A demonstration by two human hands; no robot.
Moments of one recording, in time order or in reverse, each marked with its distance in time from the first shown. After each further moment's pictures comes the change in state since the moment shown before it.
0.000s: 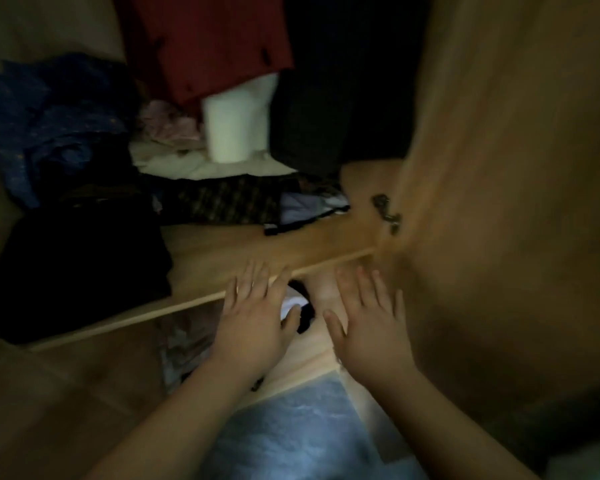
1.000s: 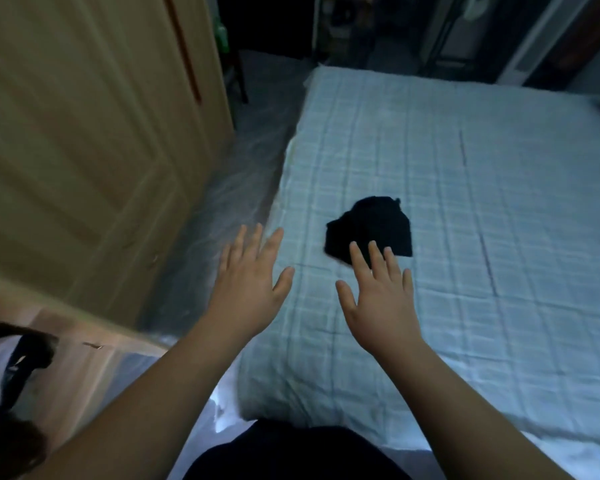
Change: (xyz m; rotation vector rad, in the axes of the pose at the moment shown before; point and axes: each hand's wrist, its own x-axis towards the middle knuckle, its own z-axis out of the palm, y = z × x) left_hand -0.224 0.584 0.196 -0.129 -0.402 0.913; right_hand -0.549 0.401 -0.101 0.013 0.128 1.124
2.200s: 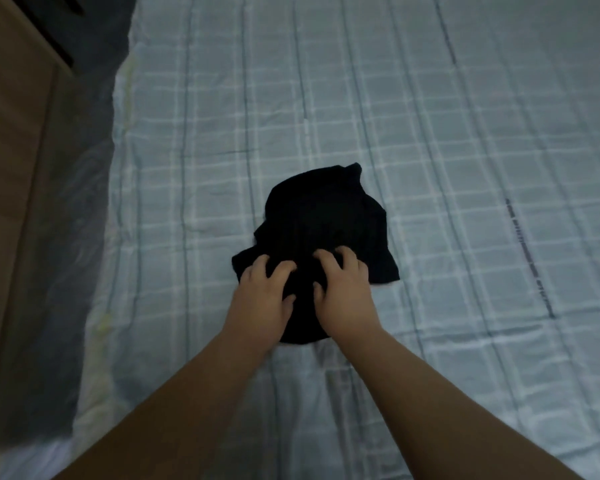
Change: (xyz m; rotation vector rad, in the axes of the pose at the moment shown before) left_hand 0.356 0.048 0.425 -0.173 -0.328 0.196; right_hand 0.344 0.257 0.282 0.259 -0.077 0.312
